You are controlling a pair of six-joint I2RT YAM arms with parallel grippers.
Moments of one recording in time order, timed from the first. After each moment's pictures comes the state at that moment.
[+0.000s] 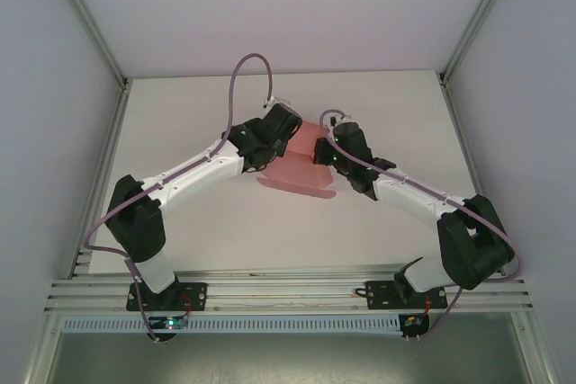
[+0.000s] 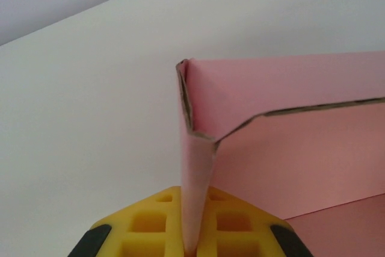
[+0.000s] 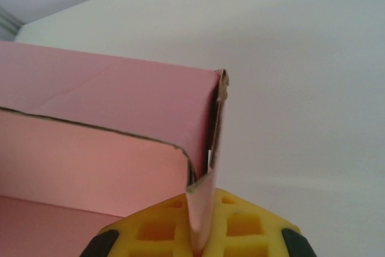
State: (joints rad) left arm -0.73 1.72 1.50 -0.66 -0.51 -0.30; right arm 0.53 1.44 0.86 0.00 0.09 0.56
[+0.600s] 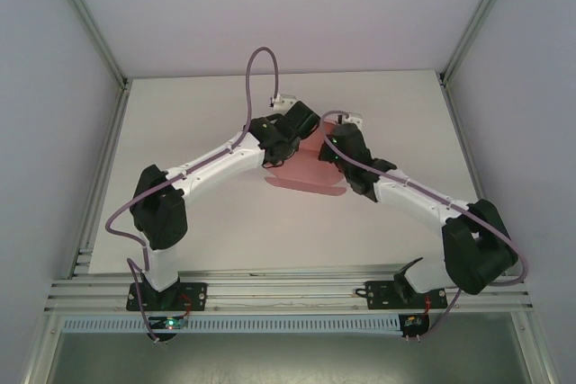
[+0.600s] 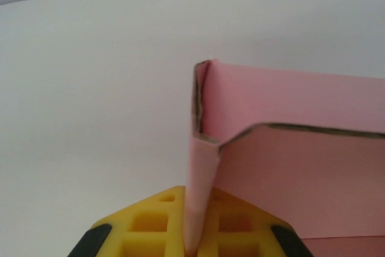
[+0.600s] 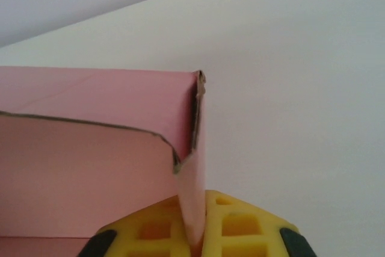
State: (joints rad) left arm -0.76 1.87 1.68 -0.78 -0.56 -0.53; right arm 0.51 1.40 0.82 0.01 0.23 0.58
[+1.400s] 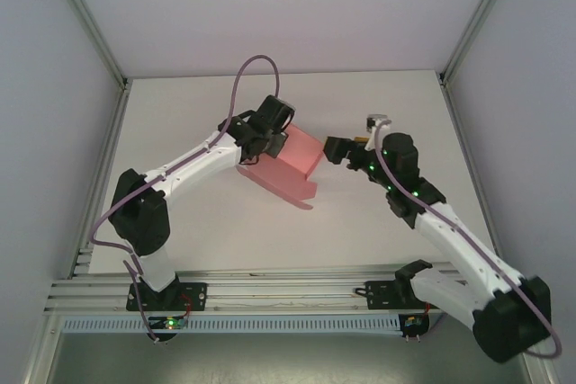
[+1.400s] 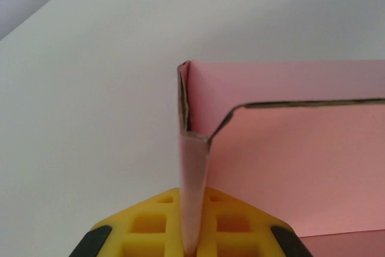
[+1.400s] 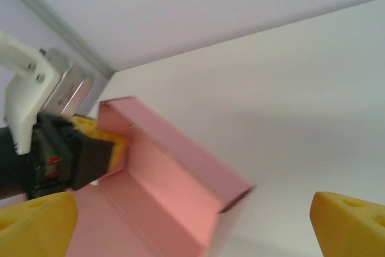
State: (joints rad) left arm -0.64 1.76 1.51 -0.69 -0.25 0.04; right arm 0.38 0.94 0.70 -0.07 -0.14 0.51
